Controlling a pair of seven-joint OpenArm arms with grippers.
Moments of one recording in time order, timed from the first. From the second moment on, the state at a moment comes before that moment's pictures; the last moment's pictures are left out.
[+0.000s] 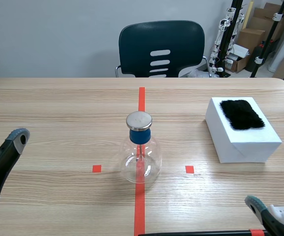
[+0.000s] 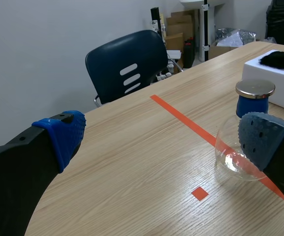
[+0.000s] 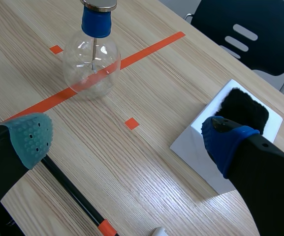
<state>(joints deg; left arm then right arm) 41.0 -19.2 -20.9 104.9 -0.1 -36.1 -37.6 -60.9 30.7 20.5 113.9 -3.3 28.7 31.2</state>
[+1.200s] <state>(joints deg) 35.1 -19.4 -15.9 94.5 -0.1 -36.0 -40.2 -60.4 43.6 20.5 114.2 -5.1 32.4 22.9</state>
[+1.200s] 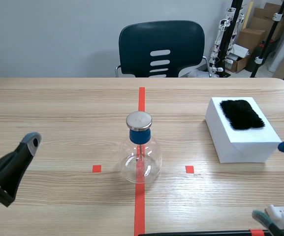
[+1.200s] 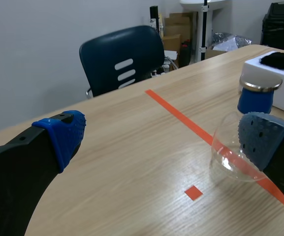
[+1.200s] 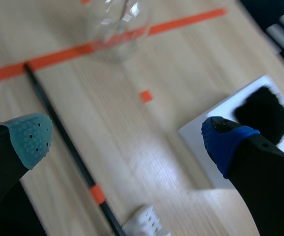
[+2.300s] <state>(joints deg) 15.4 -31.4 8.2 62.5 2.8 -36.0 -67.2 -26.3 66.4 -15.3 121.9 0.0 45.3 -29.7</state>
